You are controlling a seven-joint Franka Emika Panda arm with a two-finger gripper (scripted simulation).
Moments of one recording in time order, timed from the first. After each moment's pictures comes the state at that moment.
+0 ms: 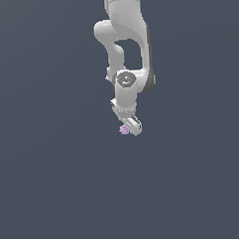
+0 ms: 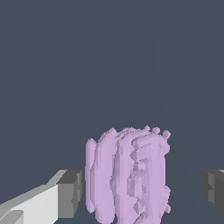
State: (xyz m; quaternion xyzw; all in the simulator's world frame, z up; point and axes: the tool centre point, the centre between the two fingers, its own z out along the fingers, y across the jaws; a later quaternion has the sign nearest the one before) arm -0.093 0.031 0.055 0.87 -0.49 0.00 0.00
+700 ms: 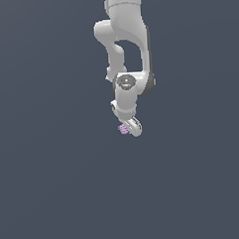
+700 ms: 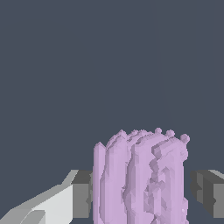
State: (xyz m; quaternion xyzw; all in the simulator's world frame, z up) arm -0.091 0.032 0.044 0.87 -0.49 0.00 0.00
